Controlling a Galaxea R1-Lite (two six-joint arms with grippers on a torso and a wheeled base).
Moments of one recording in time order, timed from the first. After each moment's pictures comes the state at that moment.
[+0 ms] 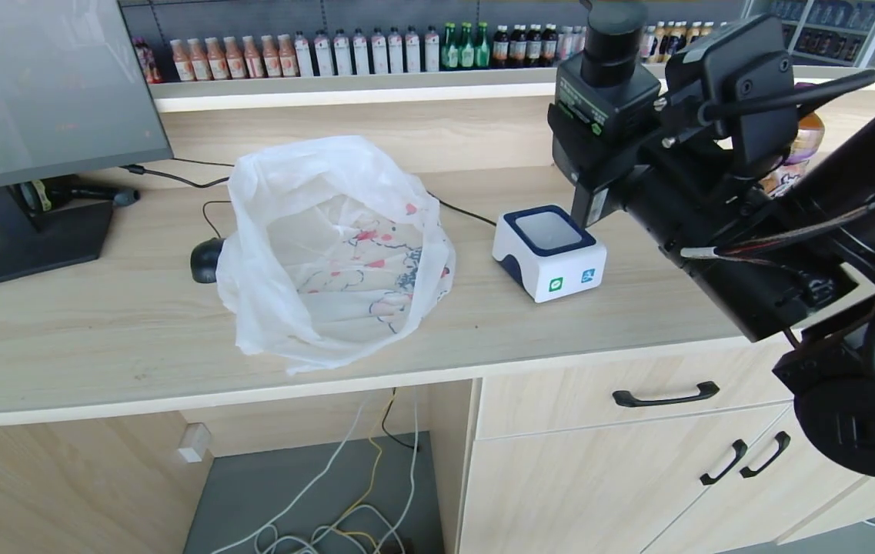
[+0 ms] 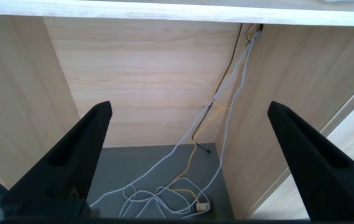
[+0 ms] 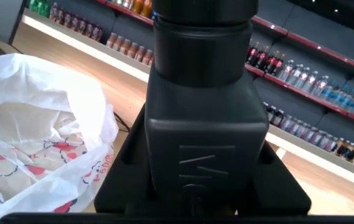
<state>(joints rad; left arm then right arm) 0.00 0.00 0.00 0.00 0.00 0.00 0.63 1.73 -0.97 -1.29 -0.09 -0.61</state>
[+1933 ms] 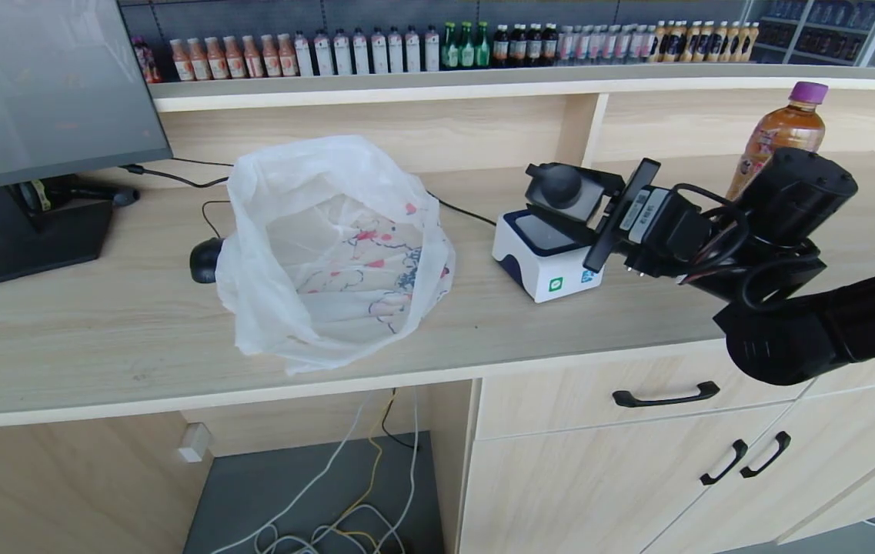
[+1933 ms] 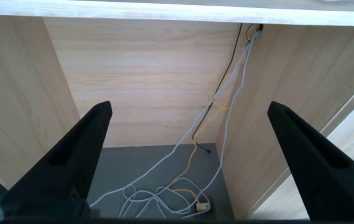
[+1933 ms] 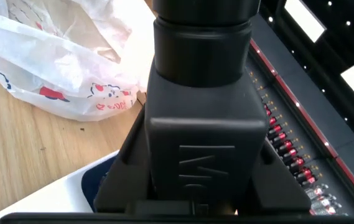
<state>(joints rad) 0.00 0.00 0.00 0.00 0.00 0.00 0.32 1.96 -1.11 -1.25 0.72 -0.93</state>
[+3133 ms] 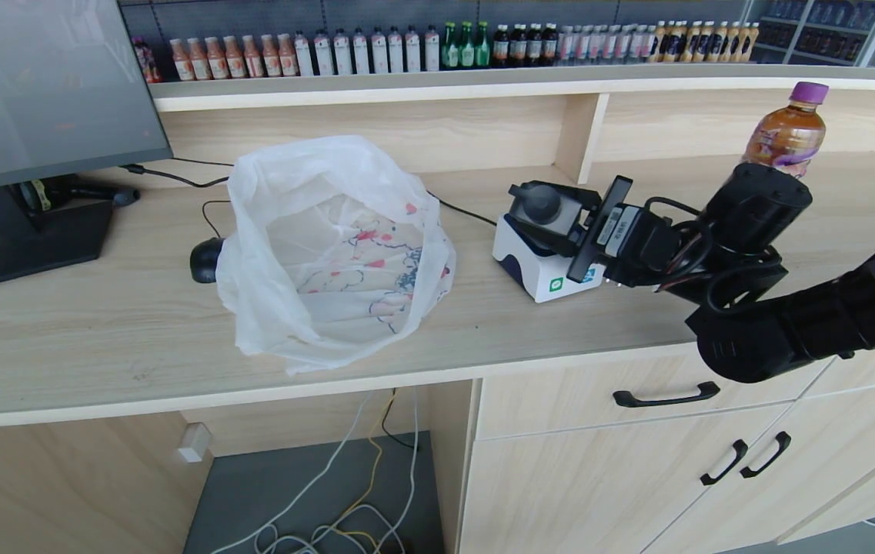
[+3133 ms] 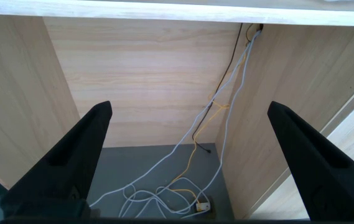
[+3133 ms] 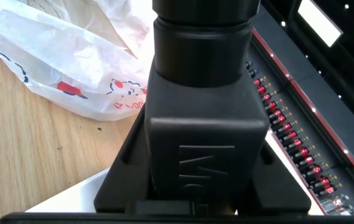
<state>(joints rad) 0.00 0.00 0.00 0.00 0.00 0.00 0.32 2.04 -1.16 -1.25 0.76 -0.93</state>
